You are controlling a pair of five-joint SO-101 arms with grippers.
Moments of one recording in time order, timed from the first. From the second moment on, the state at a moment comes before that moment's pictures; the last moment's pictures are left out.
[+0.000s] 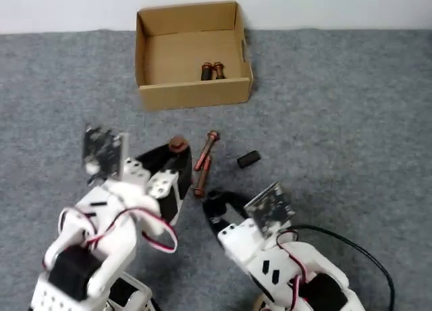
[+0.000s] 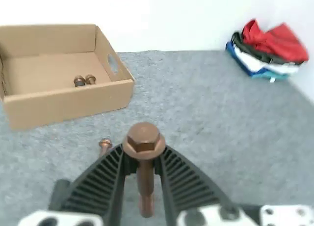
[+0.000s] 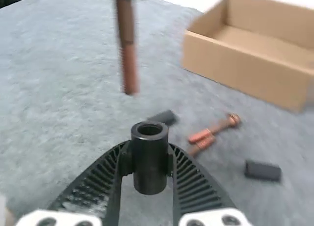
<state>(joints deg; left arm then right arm) 25.8 -74.3 46.9 62.7 26.9 -45.5 -102.5 74.0 59.6 -1.0</state>
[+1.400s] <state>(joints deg) 32.4 -86.4 59.3 66.4 31.7 -48.2 -102.6 74.8 54.0 6.1</state>
